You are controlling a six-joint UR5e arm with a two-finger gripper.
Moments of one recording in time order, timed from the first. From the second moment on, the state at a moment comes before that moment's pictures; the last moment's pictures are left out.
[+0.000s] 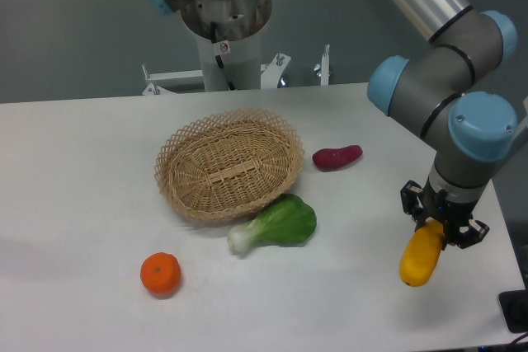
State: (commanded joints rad) arm 2.66 -2.19 -1.22 -1.15 1.55 1.41
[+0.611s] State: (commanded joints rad) arm 2.62 -2.18 -1.22 -1.15 1.55 1.36
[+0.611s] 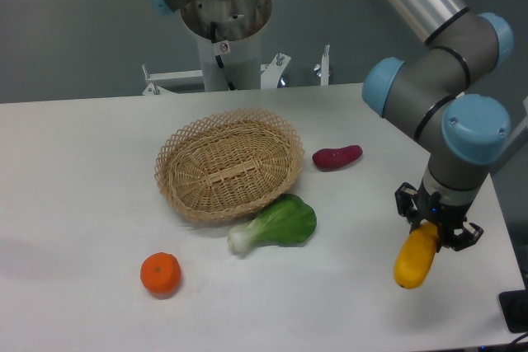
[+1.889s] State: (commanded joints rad) arm 2.35 -1.72 -1.92 -0.98 1.54 1.39
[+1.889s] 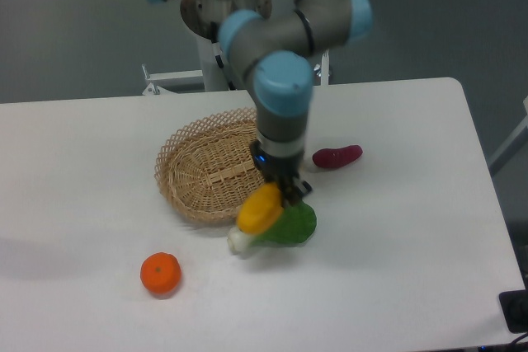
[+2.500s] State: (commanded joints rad) arm 2.24 -1.66 -2.05 -0.98 1.65 1.39
